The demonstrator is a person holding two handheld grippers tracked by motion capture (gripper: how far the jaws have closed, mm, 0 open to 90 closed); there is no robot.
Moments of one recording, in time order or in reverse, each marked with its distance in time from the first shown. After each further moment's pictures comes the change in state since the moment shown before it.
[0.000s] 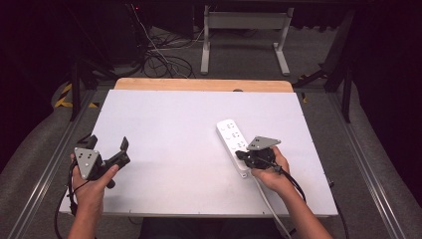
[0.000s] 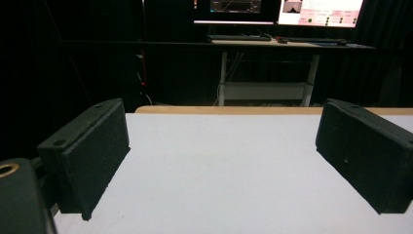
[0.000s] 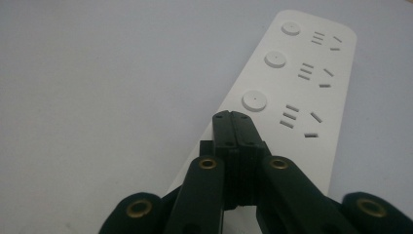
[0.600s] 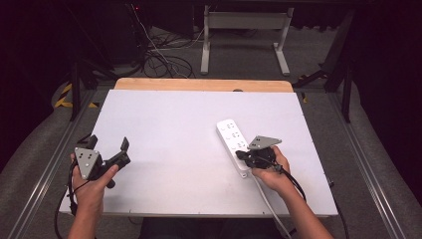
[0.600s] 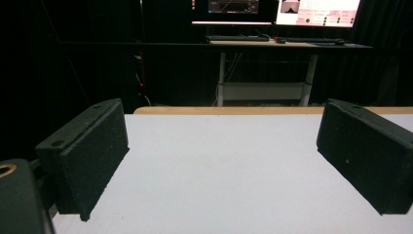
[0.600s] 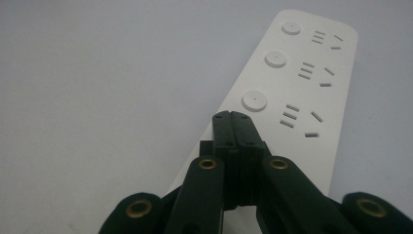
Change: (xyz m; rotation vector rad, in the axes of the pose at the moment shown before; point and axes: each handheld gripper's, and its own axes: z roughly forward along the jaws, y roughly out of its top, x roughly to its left) left arm 0.000 0.000 0.000 -0.004 -0.007 0.001; right arm -0.002 0.000 0.000 -0.004 0.013 0.016
